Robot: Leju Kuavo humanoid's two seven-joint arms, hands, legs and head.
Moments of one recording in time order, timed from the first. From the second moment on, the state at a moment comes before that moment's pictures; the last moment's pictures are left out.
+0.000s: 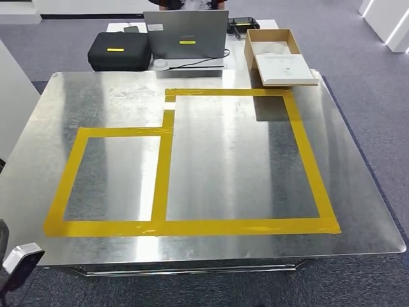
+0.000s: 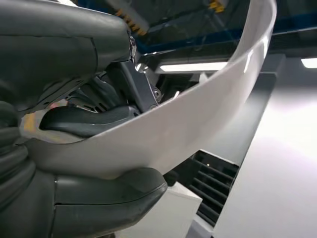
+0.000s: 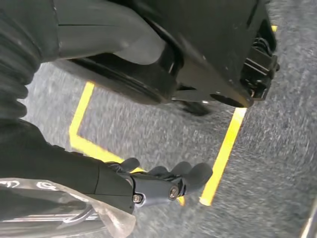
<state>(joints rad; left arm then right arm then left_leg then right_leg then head) 0.32 0.06 0.30 -1.90 -0.99 0.51 -0.35 -0.03 0.20 -0.95 -0.21 1.20 -0.08 -0.29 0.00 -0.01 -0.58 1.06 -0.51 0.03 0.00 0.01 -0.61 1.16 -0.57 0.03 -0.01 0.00</state>
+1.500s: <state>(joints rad) -0.50 0.41 -0.62 -1.38 -1.22 0.29 -0.12 -0.05 0.18 -0.92 -0.20 1.21 -0.07 -0.27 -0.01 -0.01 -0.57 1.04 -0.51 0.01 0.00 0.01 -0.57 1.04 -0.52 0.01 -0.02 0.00</state>
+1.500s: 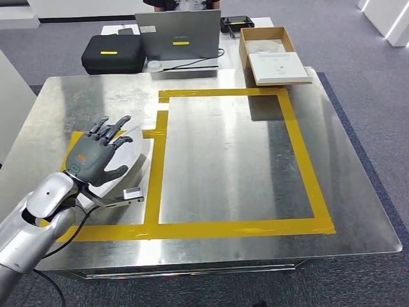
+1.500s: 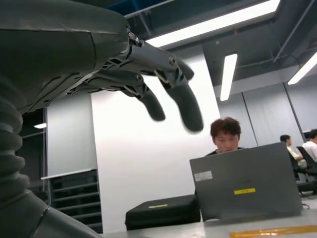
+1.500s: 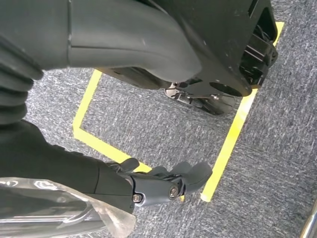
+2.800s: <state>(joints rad) 0.43 -0.05 -0.07 -2.17 -0.86 0.70 -0.68 -0.04 0.19 -0.93 -0.20 1.26 -0.12 -0.24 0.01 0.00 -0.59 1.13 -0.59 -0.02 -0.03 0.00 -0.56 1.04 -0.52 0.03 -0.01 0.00</state>
